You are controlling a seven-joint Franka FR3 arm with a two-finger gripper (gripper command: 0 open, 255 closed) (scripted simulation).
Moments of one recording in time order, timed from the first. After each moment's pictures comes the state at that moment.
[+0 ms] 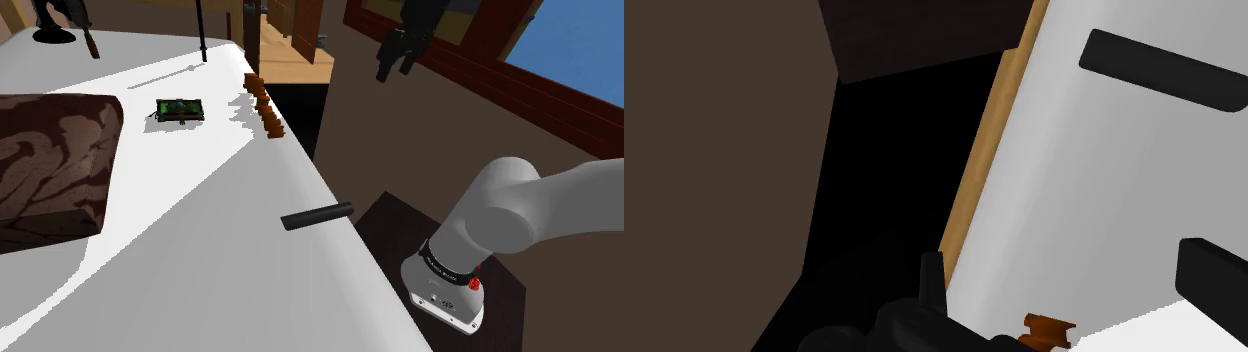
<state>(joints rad) 0.00 -0.83 -0.06 -2.36 -0.12 1.64 0.11</state>
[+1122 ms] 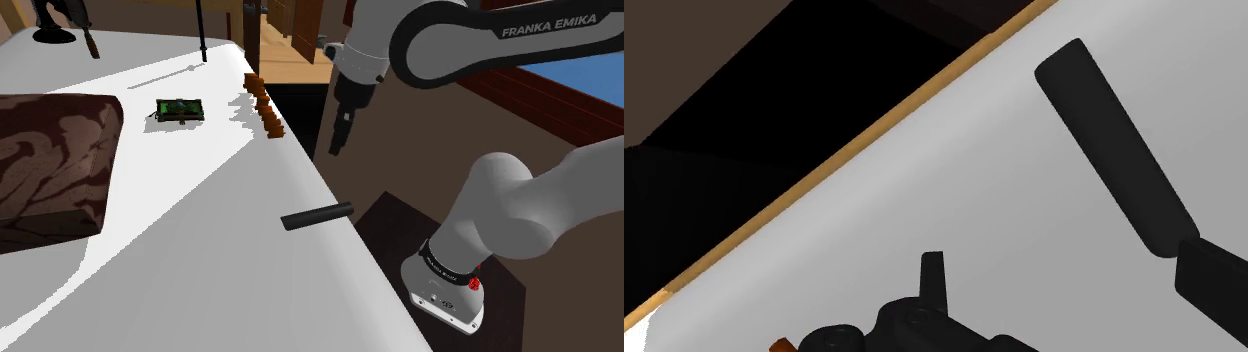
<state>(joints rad) 0.27 -0.69 0.00 -2.63 -0.08 2.01 -0.20</state>
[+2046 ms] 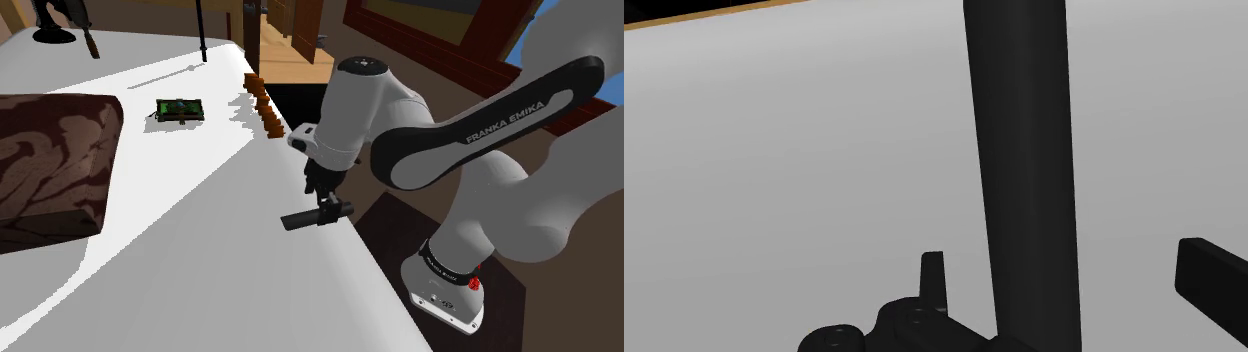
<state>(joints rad) 0.49 -0.50 0.06 -2.83 -0.06 2.38 -0.43</state>
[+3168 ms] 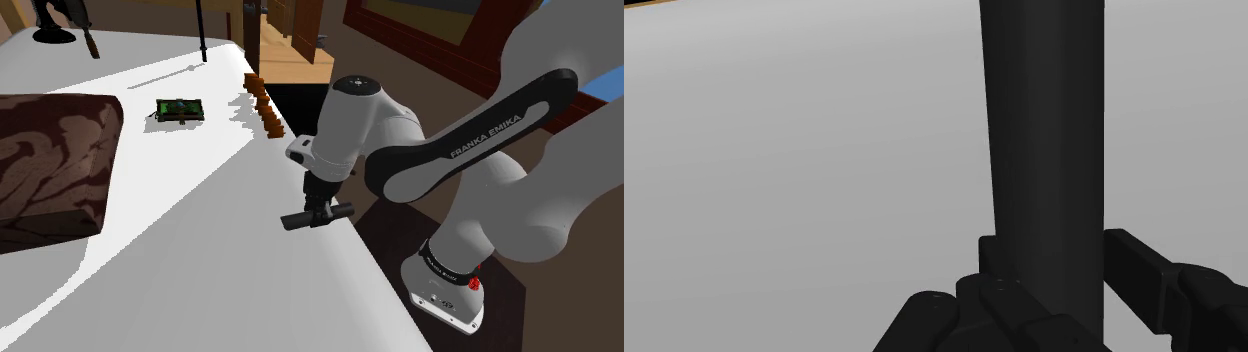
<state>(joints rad) 0.48 -0.42 0.07 -2.86 -0.07 2.49 -0.43</state>
